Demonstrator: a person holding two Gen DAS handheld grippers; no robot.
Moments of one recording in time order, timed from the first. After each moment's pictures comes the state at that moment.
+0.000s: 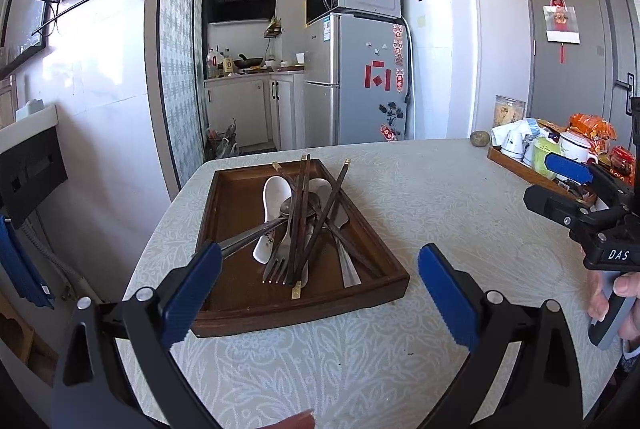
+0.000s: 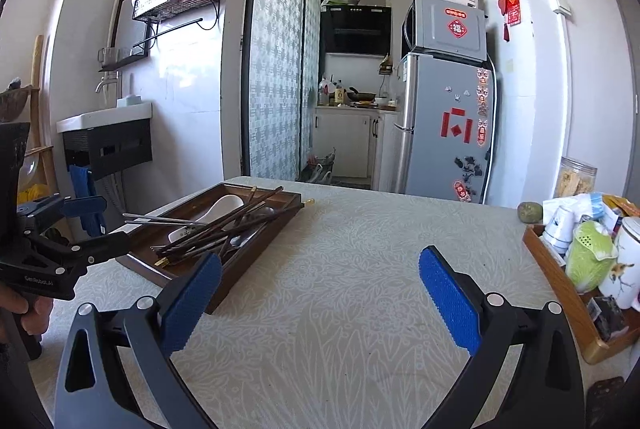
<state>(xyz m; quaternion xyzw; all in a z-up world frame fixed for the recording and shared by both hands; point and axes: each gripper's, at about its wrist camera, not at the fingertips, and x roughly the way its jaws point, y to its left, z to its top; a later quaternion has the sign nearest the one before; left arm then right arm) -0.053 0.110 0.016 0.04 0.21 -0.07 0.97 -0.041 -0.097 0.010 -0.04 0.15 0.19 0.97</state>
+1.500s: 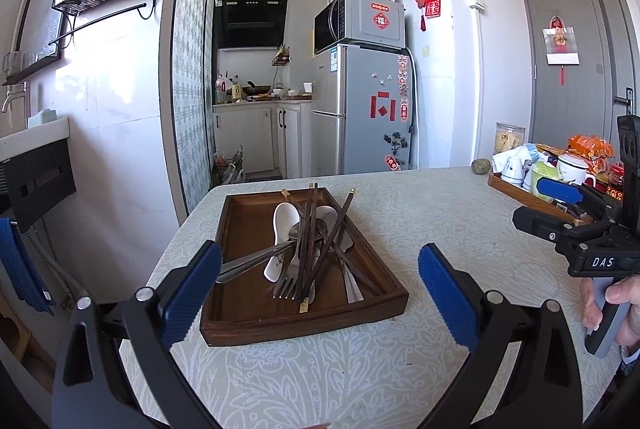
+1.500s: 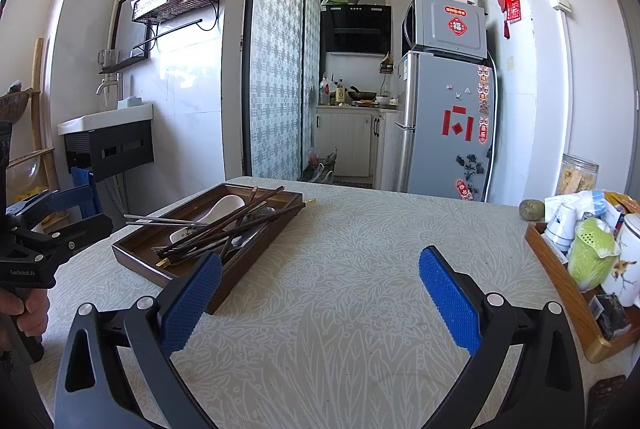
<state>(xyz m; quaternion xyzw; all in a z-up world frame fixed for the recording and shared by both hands) -0.069 0.115 0.022 0.02 0.15 -0.06 0.99 -0.041 -0.099 0.010 -0.03 0.15 0.19 0.97</state>
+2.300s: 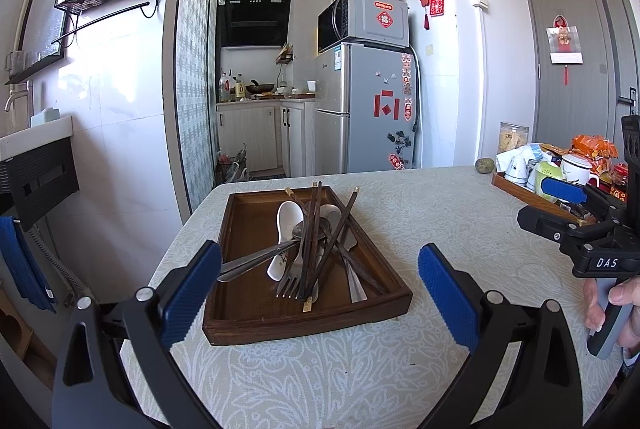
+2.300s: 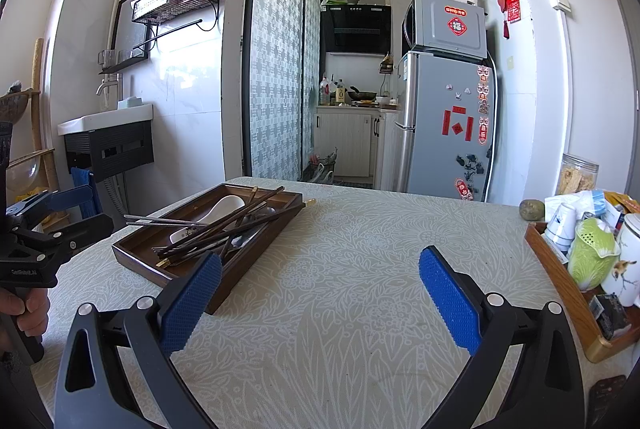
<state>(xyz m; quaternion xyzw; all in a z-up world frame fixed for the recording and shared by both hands) -0.067 0.116 0.022 0.02 0.16 -0.05 0.99 -0.040 -0.099 0.010 -0.03 0.15 0.19 0.97</state>
